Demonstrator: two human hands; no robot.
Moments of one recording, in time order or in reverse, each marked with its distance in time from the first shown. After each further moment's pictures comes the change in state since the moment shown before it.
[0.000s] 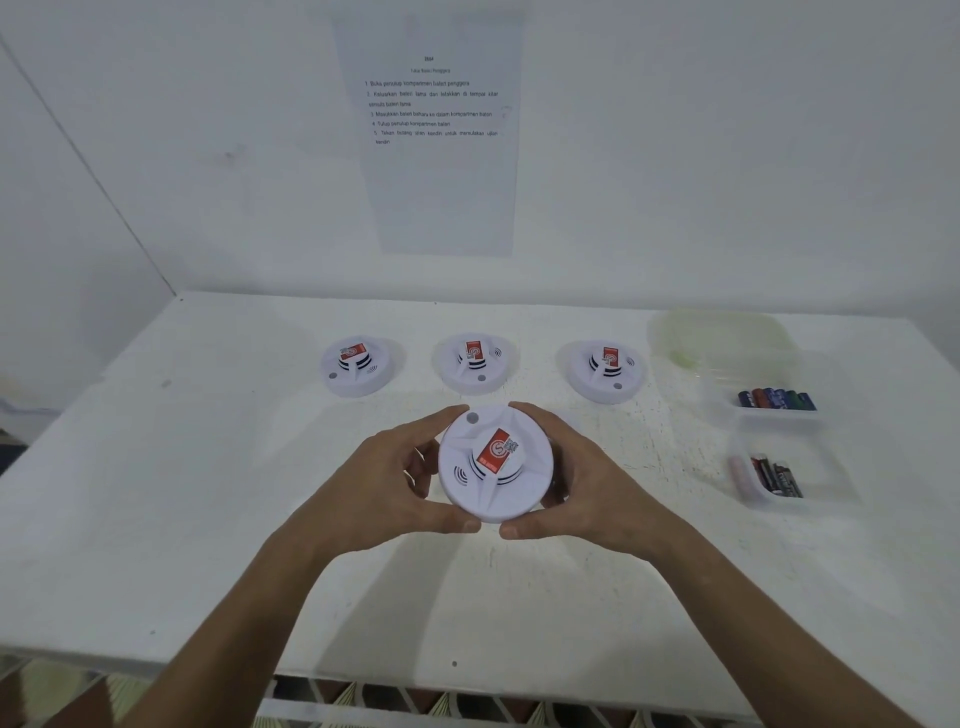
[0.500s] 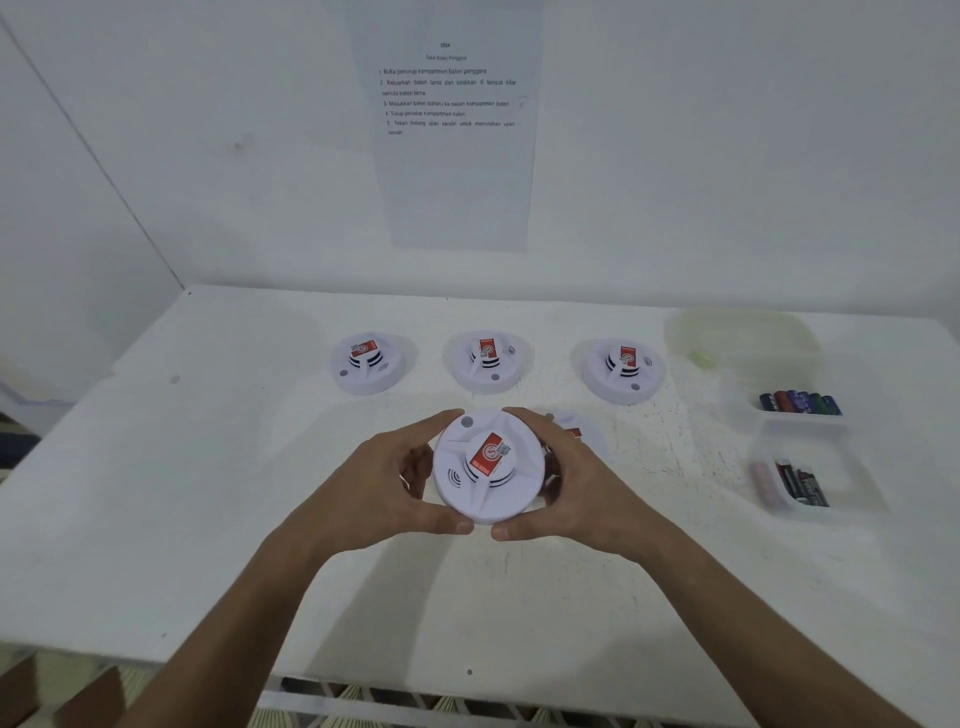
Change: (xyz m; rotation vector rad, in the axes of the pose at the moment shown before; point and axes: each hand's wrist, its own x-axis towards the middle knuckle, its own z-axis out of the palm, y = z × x) left_hand 0.001 -0.020 -0.010 -0.020 -0.017 -0.021; right_hand 0.017 0.009 0.015 -0.073 0.038 0.040
